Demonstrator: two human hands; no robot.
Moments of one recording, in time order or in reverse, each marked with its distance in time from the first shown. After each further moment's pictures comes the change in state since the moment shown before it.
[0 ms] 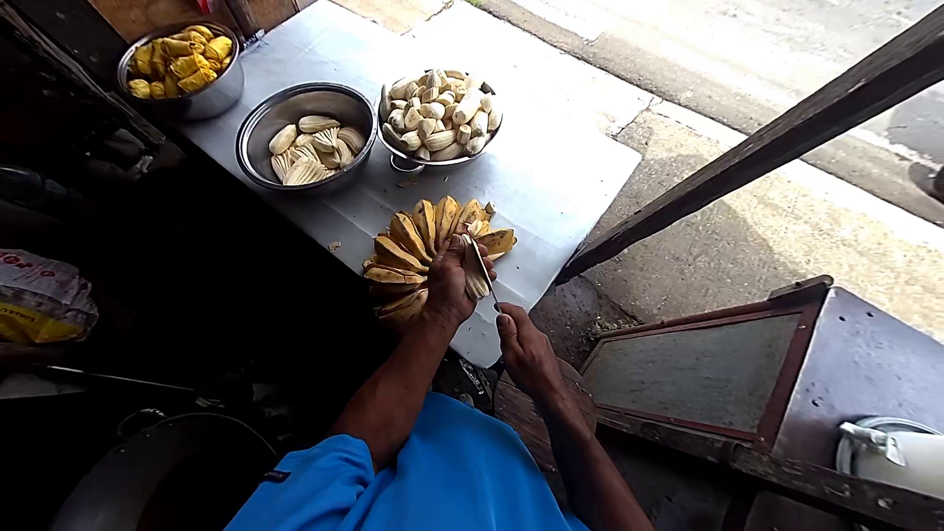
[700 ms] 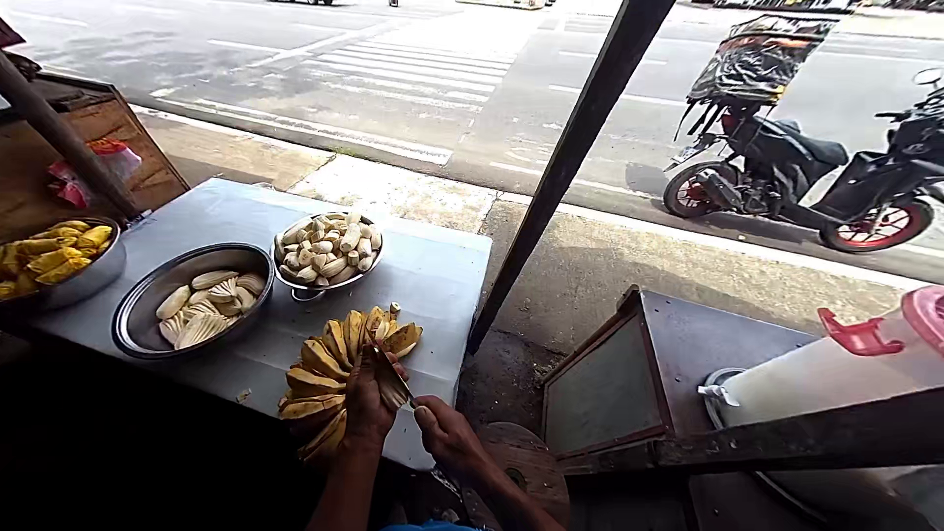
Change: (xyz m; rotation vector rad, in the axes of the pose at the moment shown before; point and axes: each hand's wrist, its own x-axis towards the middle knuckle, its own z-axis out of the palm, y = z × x) left_hand 0.012 -0.010 0.005 -0.048 0.011 0.044; right_hand -0.001 0.002 -0.001 0.454 -0.053 0.029
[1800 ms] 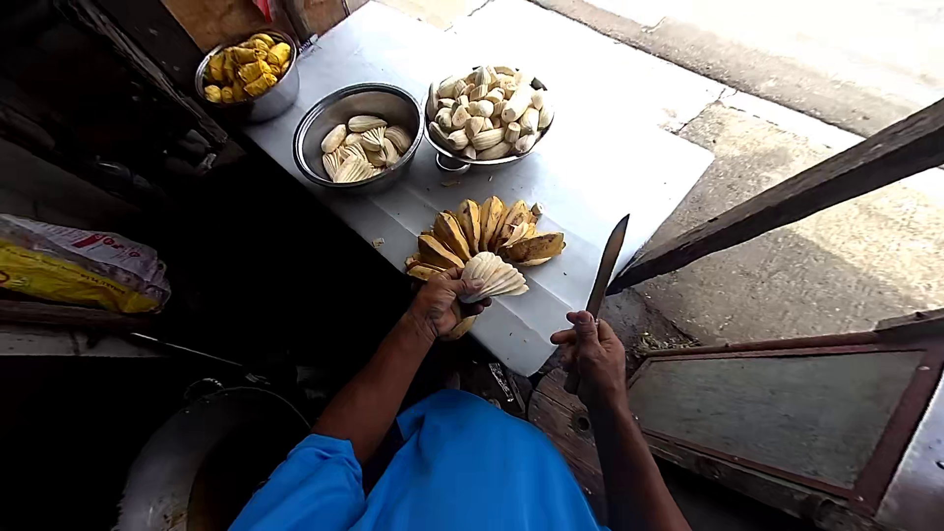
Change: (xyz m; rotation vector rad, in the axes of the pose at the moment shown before) left_hand -0.025 0.071 -0.080 0.304 0.056 -0.310; right_hand 0.012 0.037 -0.004 0.334 0.355 0.245
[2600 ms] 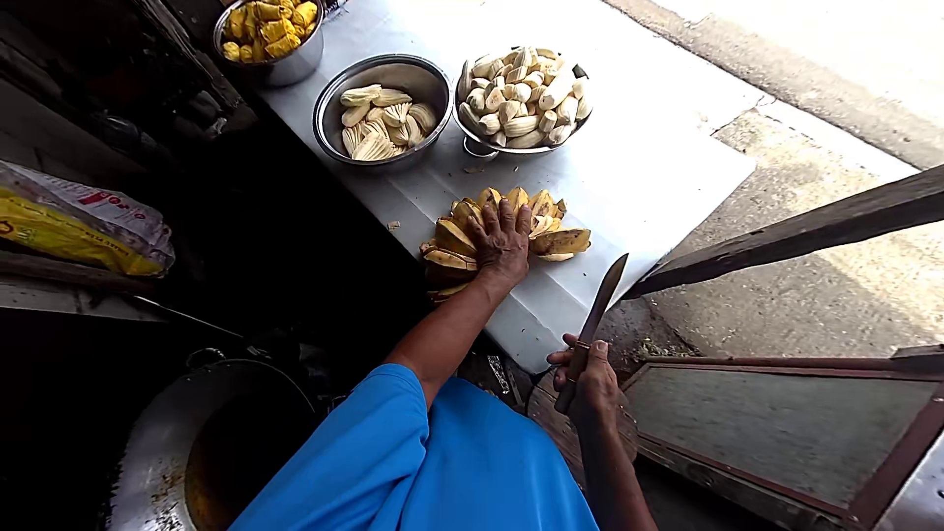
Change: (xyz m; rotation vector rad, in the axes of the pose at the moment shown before) left_hand 0.123 -0.023 0.055 1.925 0.501 0.470; right_hand -0.019 0.046 0.001 0.145 -0.022 0.144
